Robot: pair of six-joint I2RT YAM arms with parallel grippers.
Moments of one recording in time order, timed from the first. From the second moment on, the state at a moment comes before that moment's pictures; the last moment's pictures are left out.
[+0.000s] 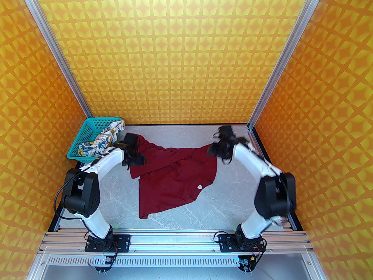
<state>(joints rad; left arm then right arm) -0.25 1.78 1.24 -0.74 -0.05 -0.31 0.25 1.58 1.19 -0.70 -0.09 0.46</state>
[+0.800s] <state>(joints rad) -0.25 1.87 1.21 -0.60 -0.08 -0.41 0.48 1.63 0.86 -0.52 -0.15 0.63</state>
